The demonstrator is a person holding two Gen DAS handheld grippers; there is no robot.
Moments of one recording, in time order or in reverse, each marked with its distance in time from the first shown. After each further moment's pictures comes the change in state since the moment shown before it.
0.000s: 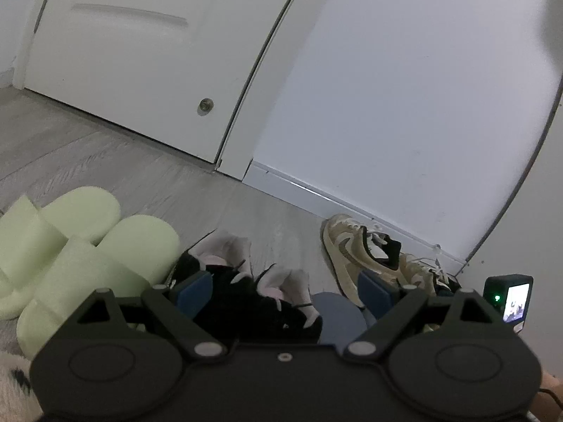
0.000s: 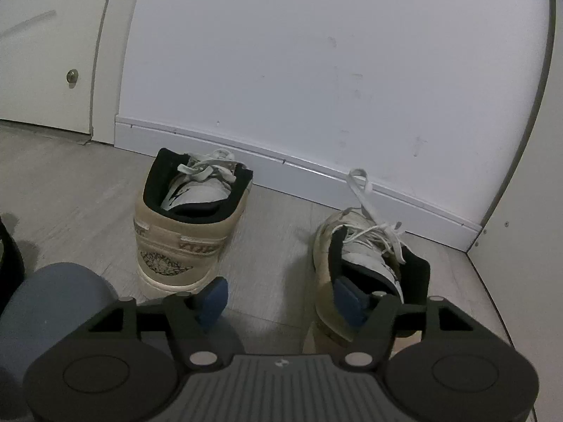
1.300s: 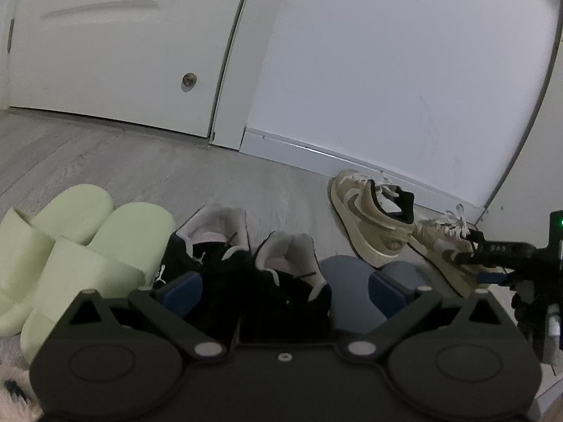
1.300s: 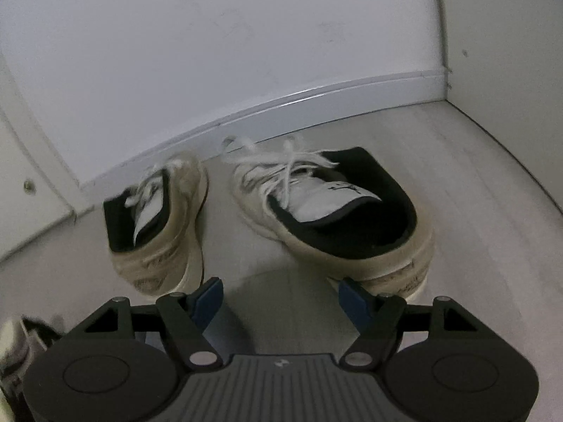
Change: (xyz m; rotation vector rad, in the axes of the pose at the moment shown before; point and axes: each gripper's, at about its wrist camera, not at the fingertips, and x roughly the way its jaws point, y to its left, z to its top) left arm 0.027 -0.021 -0.009 0.133 0.133 0.059; right arm -0.004 -0.112 -0.017 0.647 0.251 0.150
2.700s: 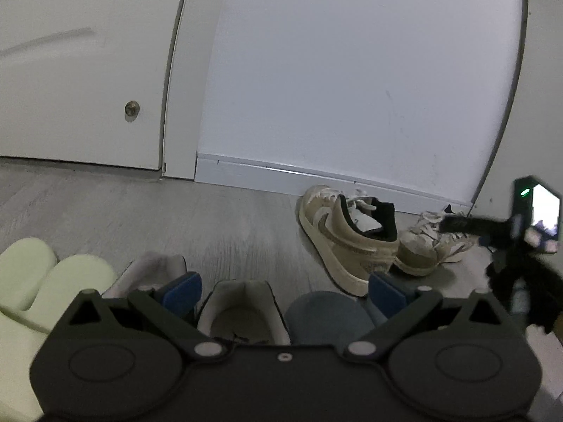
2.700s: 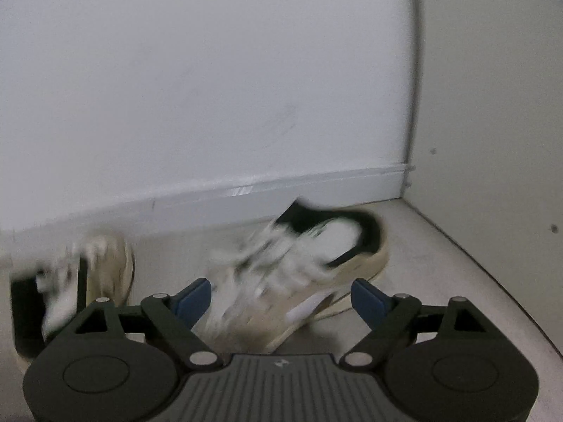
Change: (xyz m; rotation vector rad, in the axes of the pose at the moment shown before) left arm 0.057 -0.030 0.016 0.110 -0.070 -0.068; right arm 0.075 0.030 0.017 -0.236 -0.267 -0.292
